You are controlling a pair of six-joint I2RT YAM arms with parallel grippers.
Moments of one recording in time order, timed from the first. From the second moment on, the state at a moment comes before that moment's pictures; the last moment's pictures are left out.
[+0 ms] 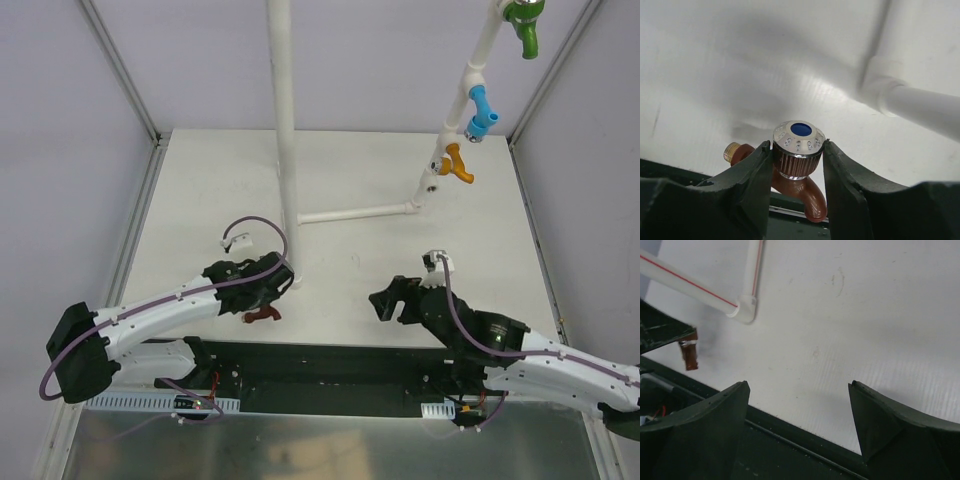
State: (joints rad) left arm -0.93 1.13 0.74 -0.92 -0.53 -1.27; right arm 1.20 0.56 0.51 -0.54 0.59 0.85
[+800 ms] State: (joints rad) left arm -1.05 1.20 0.87 -0.73 -0.42 -1.23; right arm 1.28 0.87 0.34 0.11 0.26 0.74
